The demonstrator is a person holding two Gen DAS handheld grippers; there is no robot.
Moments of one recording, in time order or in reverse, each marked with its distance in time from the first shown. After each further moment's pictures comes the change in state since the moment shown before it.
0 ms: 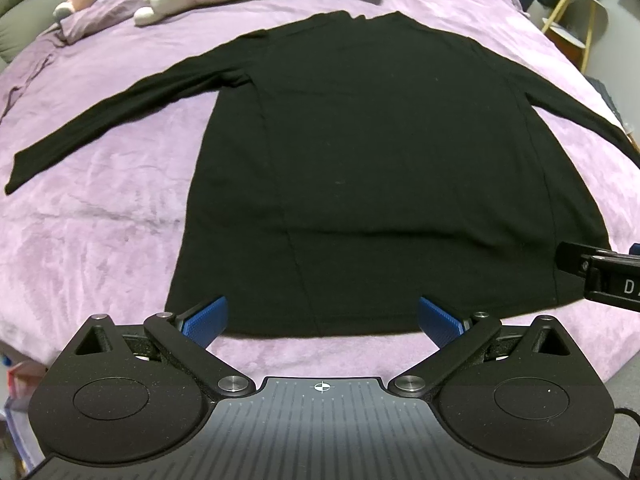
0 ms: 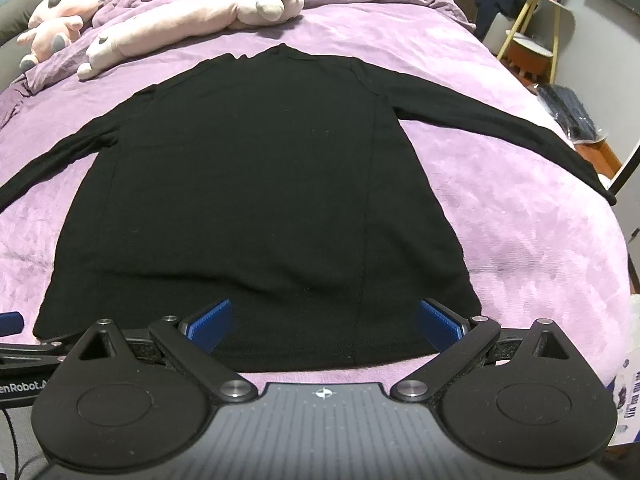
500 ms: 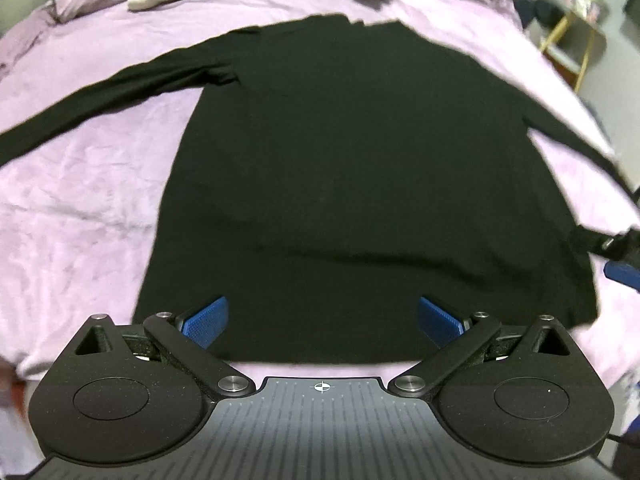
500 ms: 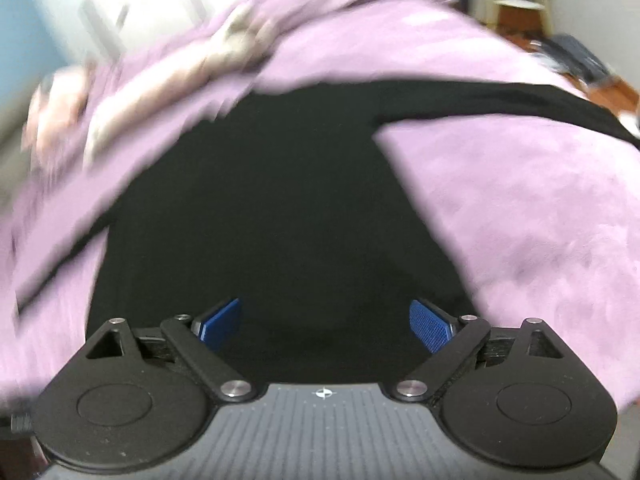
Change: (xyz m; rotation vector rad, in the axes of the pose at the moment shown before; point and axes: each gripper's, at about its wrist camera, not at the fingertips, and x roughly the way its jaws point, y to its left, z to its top) left arm 0.017 0.009 0.021 -0.092 -0.019 -0.102; right arm 0.027 -0.093 0.017 0.303 -0.126 0.197
